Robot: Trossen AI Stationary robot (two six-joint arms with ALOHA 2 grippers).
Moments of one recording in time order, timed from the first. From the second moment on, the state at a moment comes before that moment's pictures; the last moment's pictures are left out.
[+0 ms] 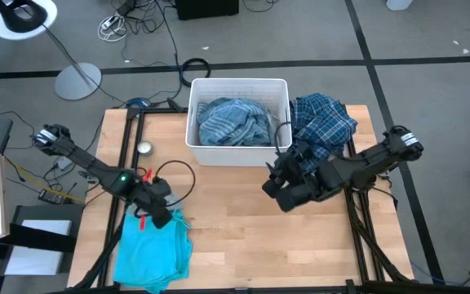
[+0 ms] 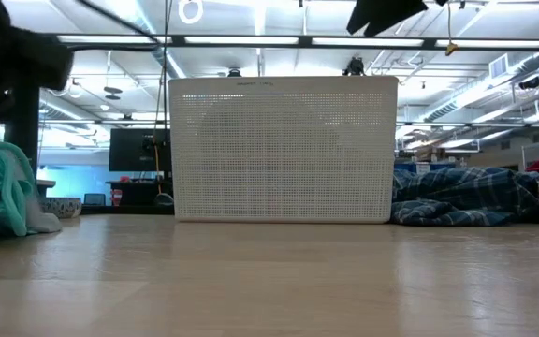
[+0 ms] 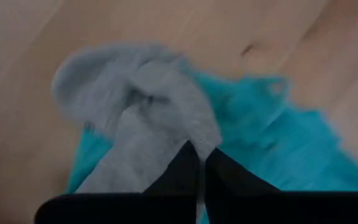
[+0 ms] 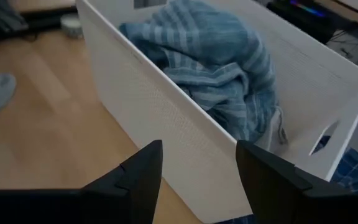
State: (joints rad) left arm -0.52 1.03 0.66 -0.85 -0.06 -1.21; right arm 0.41 1.50 1.39 -1.03 1.02 0.86
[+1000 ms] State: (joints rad) left arm 0.21 1.10 1.41 -0.39 -0.30 -0.16; right arm 0.34 1.50 1.02 -0.44 0.87 0.71
